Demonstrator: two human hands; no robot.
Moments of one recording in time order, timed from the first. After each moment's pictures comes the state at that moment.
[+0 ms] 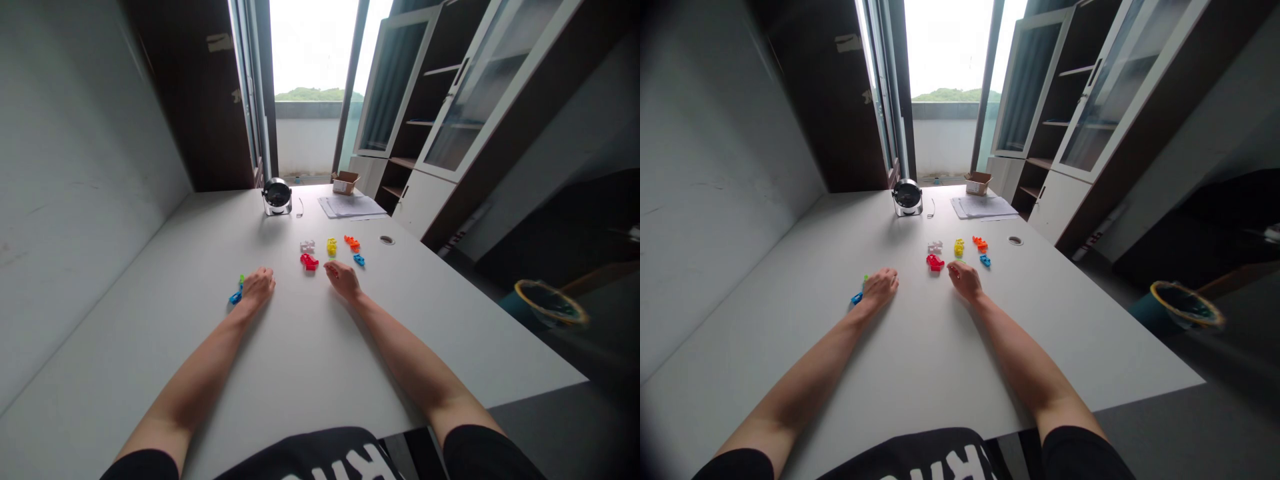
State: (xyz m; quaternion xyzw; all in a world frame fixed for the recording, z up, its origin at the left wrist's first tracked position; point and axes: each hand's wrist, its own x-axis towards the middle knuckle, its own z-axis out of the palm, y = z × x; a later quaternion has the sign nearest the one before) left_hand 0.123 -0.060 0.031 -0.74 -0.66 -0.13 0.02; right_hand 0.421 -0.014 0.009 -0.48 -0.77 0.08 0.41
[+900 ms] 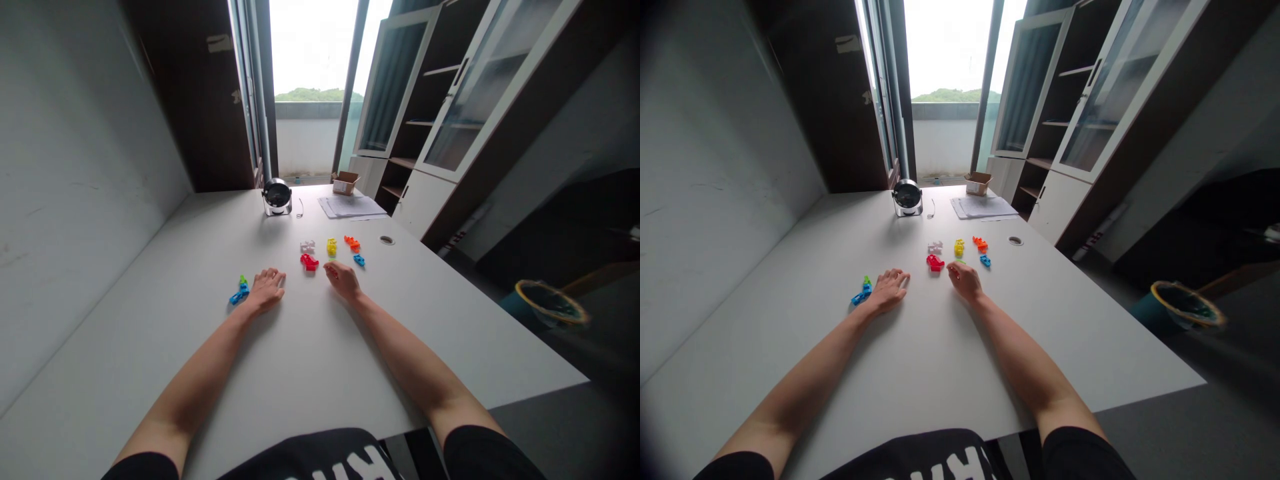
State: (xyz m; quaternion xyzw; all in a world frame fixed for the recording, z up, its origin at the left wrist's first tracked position) left_hand 0.131 -0.063 0.027 -0.80 -0.59 -0.12 -0.05; right_hand 0.421 -0.014 0.009 -0.48 -0.77 0.09 0.40
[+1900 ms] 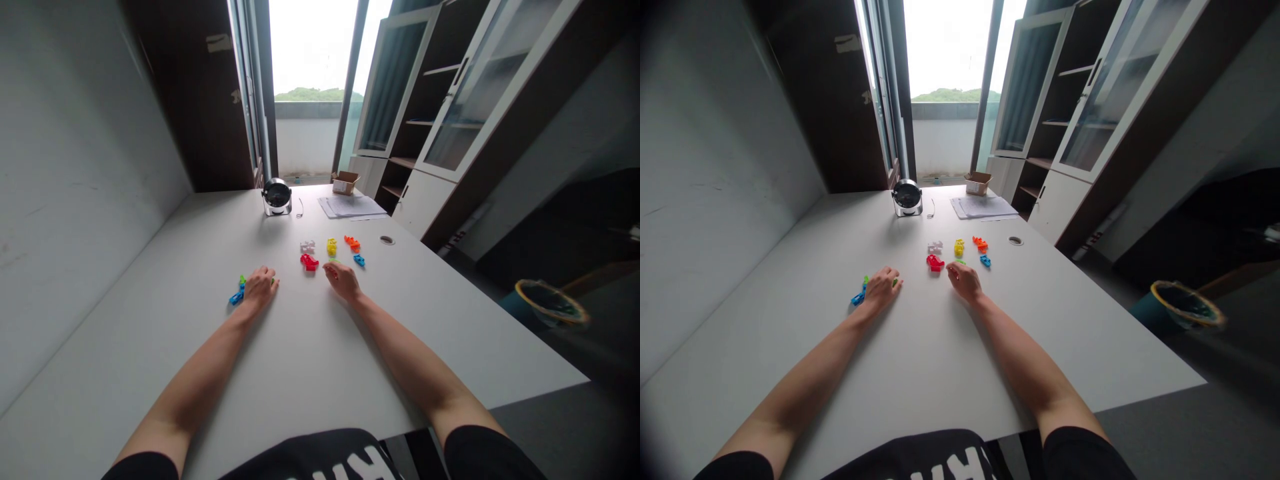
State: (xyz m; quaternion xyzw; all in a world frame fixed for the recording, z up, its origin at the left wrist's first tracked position) left_hand 0.121 -0.057 0.019 -0.76 -0.61 -0.23 0.01; right_hand 0.421 -0.014 0.007 -0.46 -0.79 0.08 0.41
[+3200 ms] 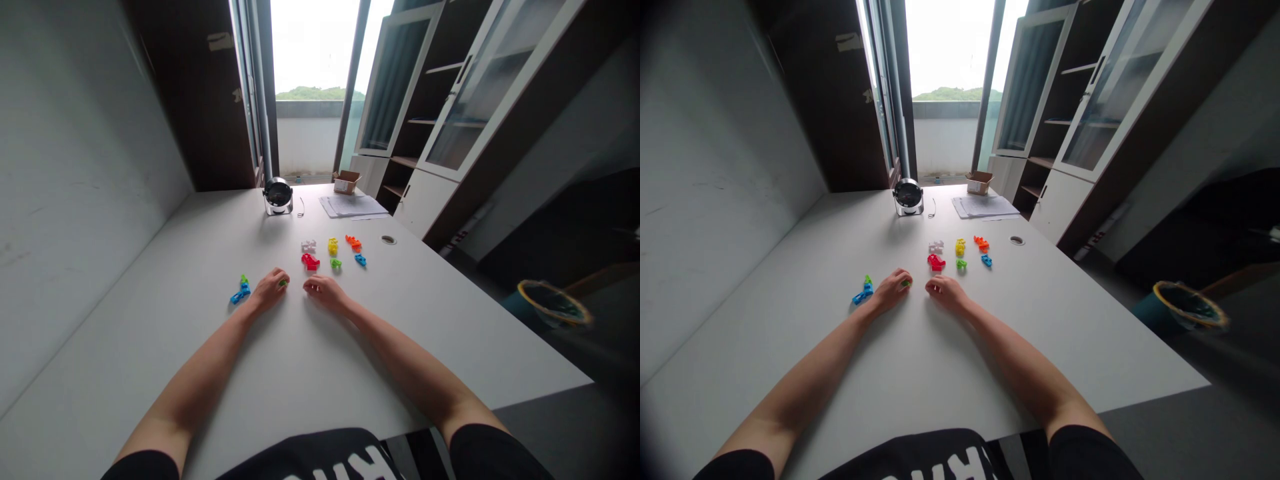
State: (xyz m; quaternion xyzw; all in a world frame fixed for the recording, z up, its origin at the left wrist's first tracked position) left_hand 0.128 -0.054 0.019 -0.81 -0.46 -0.32 -0.17; right_hand 0.375 -0.041 0.010 -0.37 -0.85 0.20 0.32
